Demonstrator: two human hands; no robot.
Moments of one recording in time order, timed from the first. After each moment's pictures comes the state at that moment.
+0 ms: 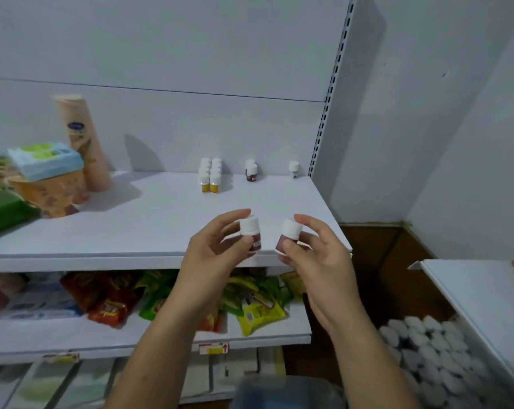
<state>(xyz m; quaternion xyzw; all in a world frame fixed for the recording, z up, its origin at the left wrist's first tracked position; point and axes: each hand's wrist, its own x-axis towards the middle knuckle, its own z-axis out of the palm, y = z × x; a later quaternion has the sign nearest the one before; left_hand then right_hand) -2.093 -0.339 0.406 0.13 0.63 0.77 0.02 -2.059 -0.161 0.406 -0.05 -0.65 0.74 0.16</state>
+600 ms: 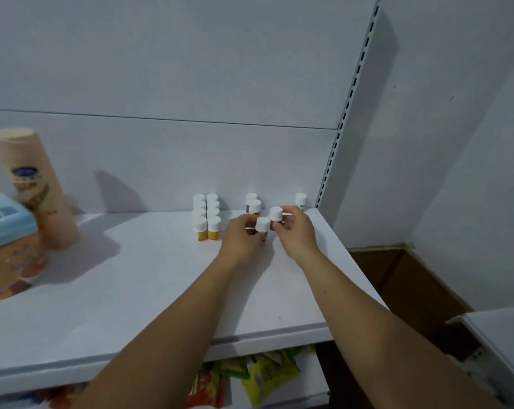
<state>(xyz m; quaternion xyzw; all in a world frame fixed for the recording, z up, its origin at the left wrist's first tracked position) -2.364 -0.288 0.361 0.13 0.80 0.58 -0.01 -2.355 -0.138 0.361 -0.13 -0.81 0.54 0.19</state>
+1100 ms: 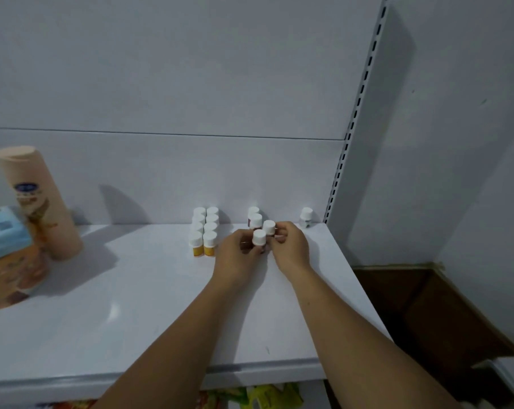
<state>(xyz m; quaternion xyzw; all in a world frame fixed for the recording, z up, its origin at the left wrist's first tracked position) -2.354 -0.260 0.354 0.03 0.77 0.63 -0.09 -2.397 -0.129 0.332 -0.10 -0.81 0.55 0.18</state>
